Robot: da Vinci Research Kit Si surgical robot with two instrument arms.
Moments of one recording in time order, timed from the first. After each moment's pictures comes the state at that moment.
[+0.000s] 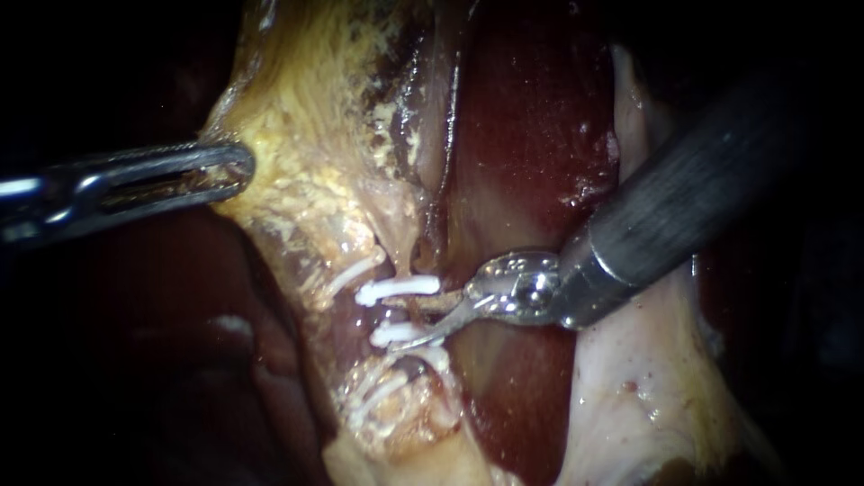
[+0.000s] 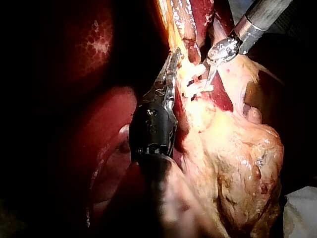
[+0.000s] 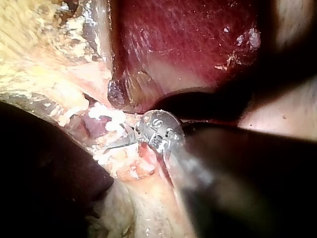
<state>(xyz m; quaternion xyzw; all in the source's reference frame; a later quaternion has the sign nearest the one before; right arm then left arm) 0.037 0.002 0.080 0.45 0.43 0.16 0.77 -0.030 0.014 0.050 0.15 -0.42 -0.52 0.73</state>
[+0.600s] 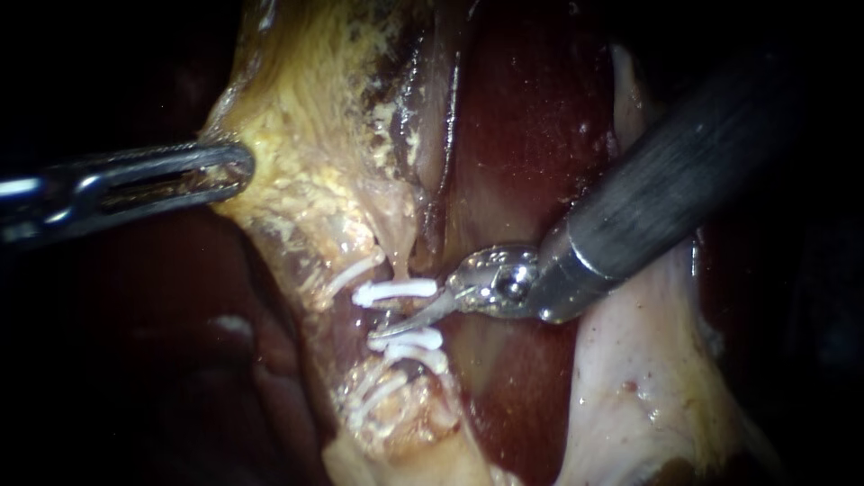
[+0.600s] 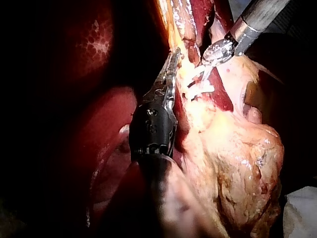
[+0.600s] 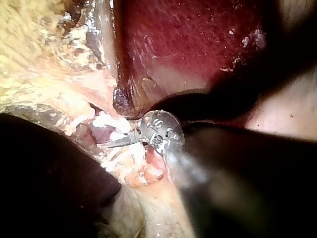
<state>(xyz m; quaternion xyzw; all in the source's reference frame) 0.038 0.002 0.080 0.46 0.43 0.17 0.76 -0.030 0.014 0.050 0.15 -0.42 -0.52 0.73</state>
